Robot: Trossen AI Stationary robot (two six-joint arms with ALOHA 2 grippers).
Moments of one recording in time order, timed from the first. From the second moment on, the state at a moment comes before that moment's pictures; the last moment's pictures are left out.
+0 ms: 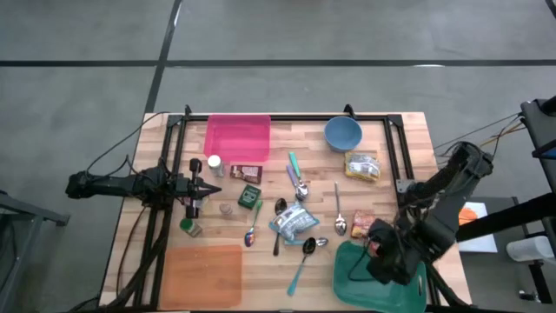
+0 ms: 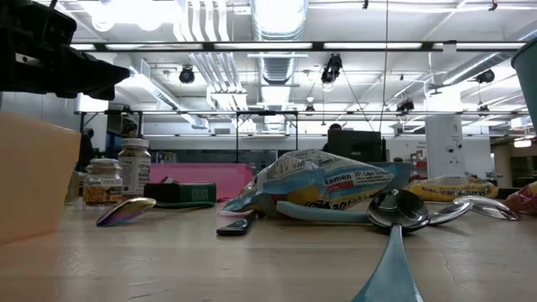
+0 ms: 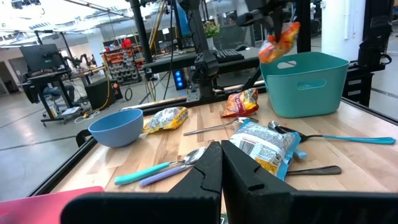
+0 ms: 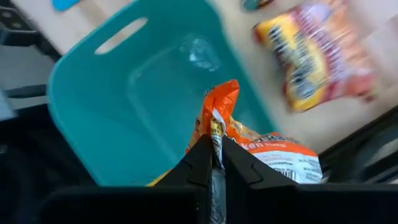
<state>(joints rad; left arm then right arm) -0.07 0.05 0.00 0.02 -0.05 0.20 0.89 1.47 1.42 -1.31 0.07 1.67</state>
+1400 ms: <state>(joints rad) -0.07 0.05 0.00 0.02 -0.05 0.20 1.10 1.75 1.27 -1.12 0.07 2.07</state>
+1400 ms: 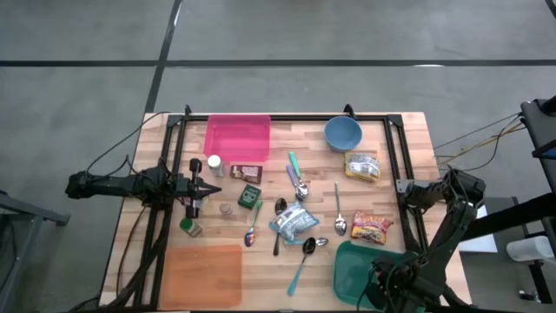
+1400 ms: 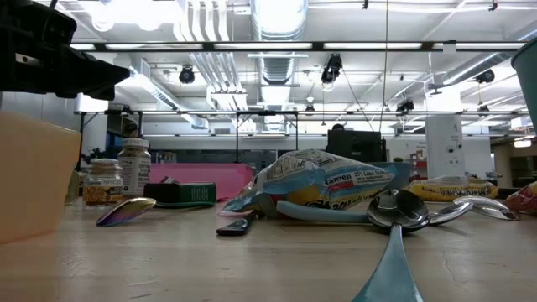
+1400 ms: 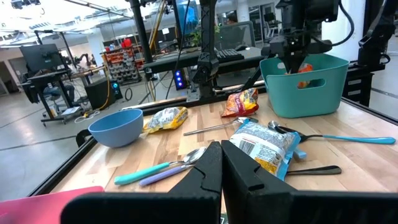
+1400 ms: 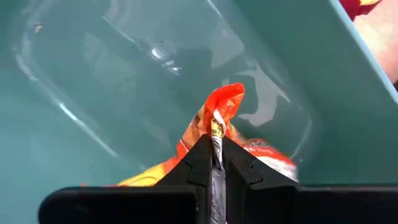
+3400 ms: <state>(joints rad) -0.07 0.05 0.00 0.02 -0.05 0.20 0.82 1.55 1.33 -1.57 0.38 1.61</state>
